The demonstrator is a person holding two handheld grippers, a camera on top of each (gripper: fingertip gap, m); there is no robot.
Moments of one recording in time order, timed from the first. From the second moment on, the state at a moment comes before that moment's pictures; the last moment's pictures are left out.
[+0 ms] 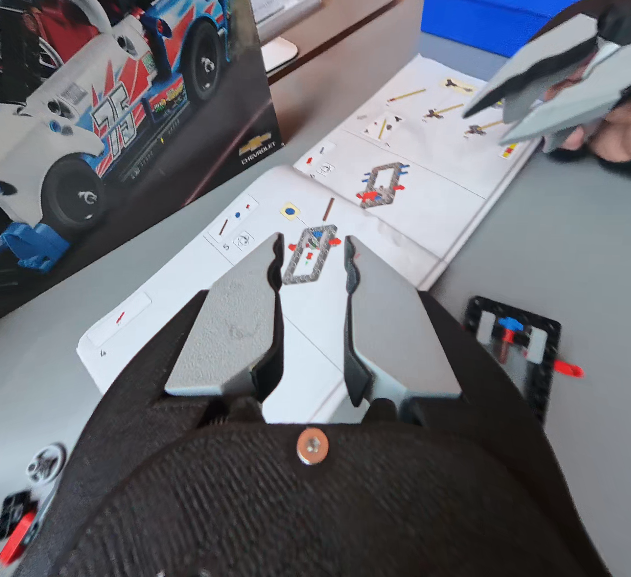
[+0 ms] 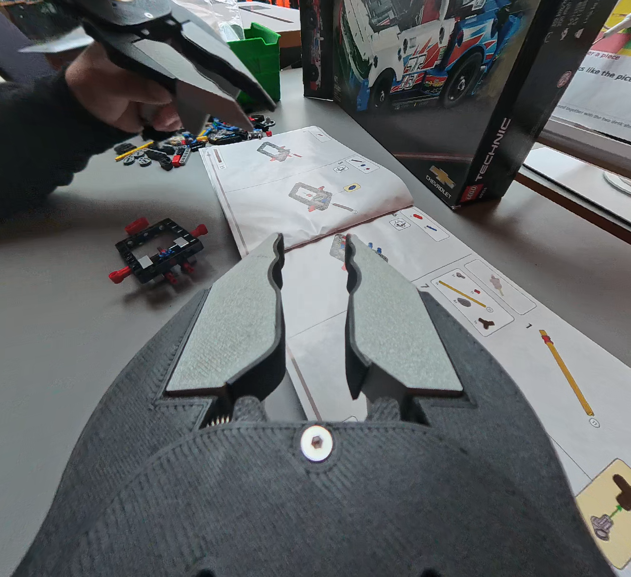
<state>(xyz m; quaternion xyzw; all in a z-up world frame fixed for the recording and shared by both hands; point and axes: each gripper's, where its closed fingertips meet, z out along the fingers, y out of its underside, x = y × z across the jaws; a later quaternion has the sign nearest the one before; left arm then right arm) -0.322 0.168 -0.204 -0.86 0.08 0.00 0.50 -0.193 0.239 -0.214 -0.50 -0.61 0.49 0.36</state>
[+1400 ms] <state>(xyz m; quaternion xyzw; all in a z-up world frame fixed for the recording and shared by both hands) -0.333 0.173 -0.254 -0.89 0.07 0.05 0.45 -0.192 0.305 -0.243 -0.61 -0.61 0.22 0.46</state>
